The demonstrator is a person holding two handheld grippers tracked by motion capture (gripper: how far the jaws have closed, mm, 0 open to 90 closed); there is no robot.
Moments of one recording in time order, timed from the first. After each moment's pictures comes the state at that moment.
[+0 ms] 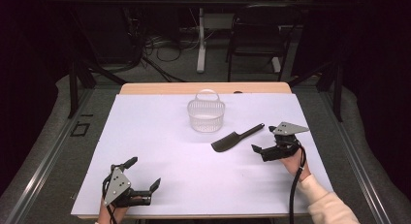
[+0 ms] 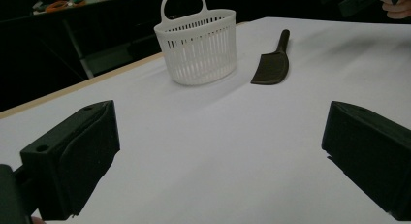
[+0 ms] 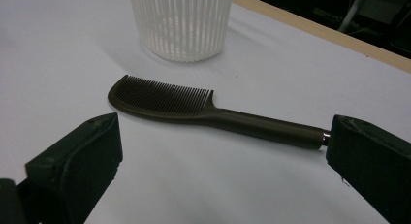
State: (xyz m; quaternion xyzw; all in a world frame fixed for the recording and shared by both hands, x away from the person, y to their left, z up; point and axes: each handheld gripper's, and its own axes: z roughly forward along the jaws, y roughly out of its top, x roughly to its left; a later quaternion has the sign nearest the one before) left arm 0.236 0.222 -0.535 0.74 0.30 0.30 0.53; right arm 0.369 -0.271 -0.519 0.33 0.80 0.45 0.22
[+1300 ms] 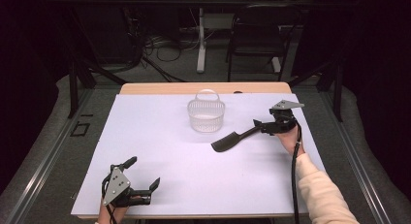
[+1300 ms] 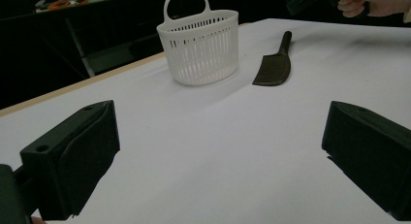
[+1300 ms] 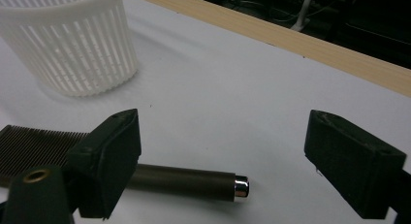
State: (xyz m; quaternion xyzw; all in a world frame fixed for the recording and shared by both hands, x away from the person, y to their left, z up) left arm 0.236 0.223 -0.535 0.73 0.30 0.30 0.53; right arm 0.451 -0.283 -0.518 0.41 0.77 0.43 0.23
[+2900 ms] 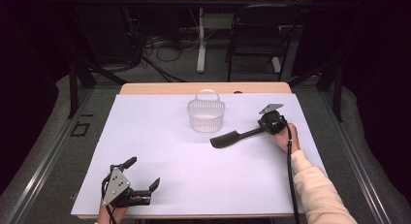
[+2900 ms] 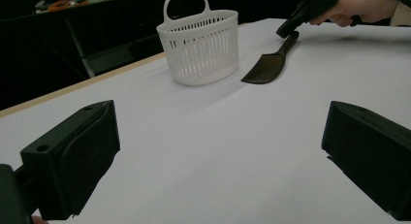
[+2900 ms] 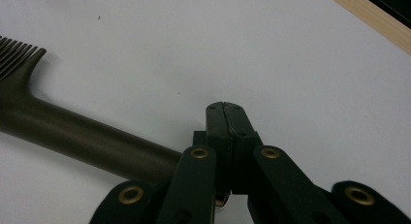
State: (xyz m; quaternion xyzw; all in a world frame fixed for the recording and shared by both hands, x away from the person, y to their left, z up) left arm 0.236 0.223 -0.536 0.73 0.30 0.30 0.53; right arm 0.470 -0.266 -0.548 0.38 0.84 0.27 0.26
